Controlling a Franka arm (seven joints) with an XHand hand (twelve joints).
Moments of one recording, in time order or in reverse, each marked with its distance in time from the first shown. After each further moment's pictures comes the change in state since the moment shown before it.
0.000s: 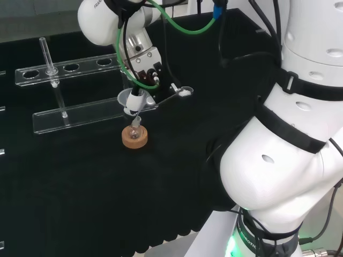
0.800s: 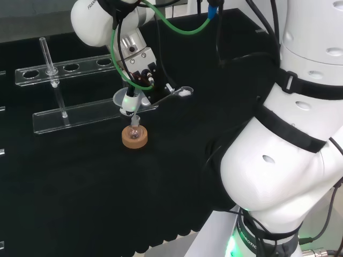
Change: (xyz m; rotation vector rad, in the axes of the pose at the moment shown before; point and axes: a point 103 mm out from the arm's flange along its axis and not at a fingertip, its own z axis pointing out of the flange) arm 0.011 -0.001 -0.004 -0.006 -0.012 -0.014
